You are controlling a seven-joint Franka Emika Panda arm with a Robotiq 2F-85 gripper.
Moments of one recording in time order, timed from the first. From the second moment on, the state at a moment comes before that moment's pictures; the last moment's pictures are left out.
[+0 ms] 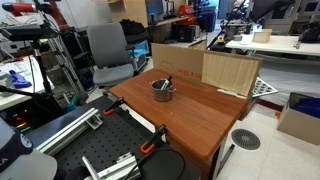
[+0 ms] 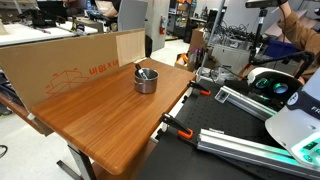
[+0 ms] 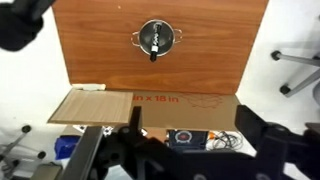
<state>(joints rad) 0.05 -0.42 0.07 -2.31 -0.01 2.12 0.03</state>
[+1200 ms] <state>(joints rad) 0.05 -0.31 0.06 -2.35 -0.01 2.12 0.00</state>
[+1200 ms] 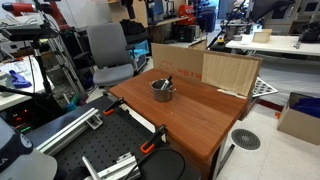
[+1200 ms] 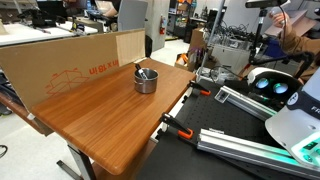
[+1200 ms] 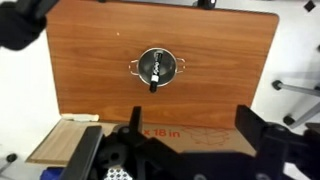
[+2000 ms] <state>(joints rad) 0.05 -0.08 0.03 -2.34 -0.06 2.17 -0.08</state>
